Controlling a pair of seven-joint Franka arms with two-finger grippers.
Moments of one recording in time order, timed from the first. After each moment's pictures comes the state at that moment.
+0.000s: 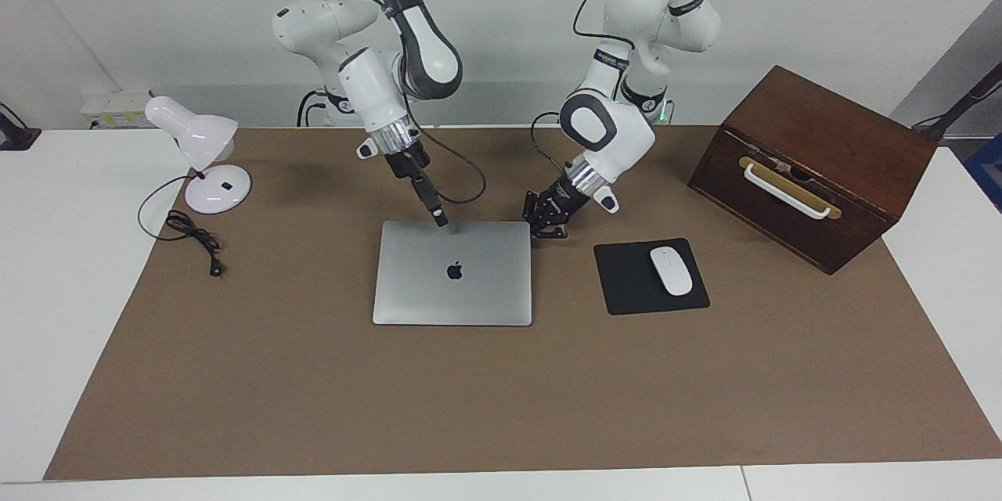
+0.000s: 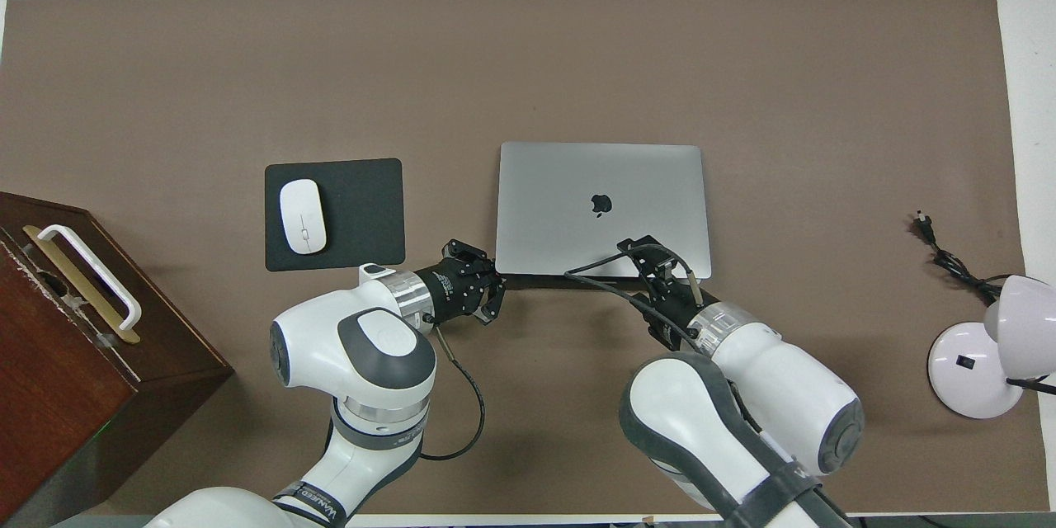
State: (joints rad) left arm -0.64 0.22 -0.04 -2.27 -1.81 2.75 -1.05; right arm 0.65 -0.02 -0.01 -2.49 1.49 3.11 0.35
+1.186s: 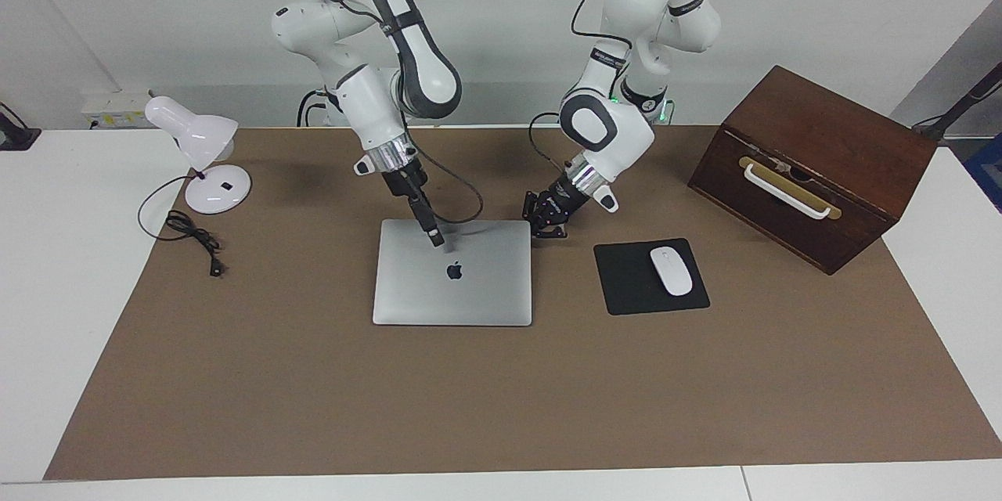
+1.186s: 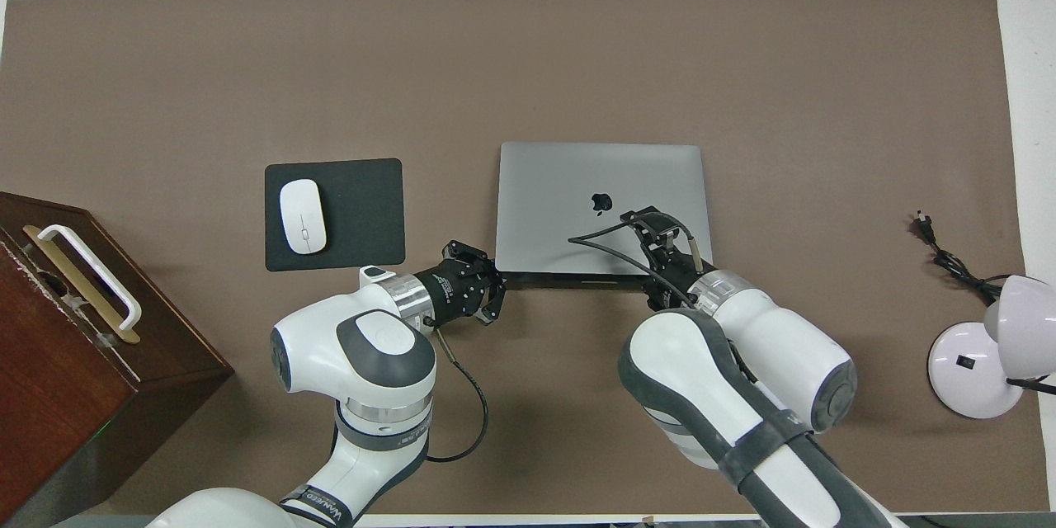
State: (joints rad) left arm -0.65 0.22 -0.04 -2.27 -1.88 2.75 -0.99; right arm 0.59 0.07 -0.01 -2.39 1.49 3.10 0.34
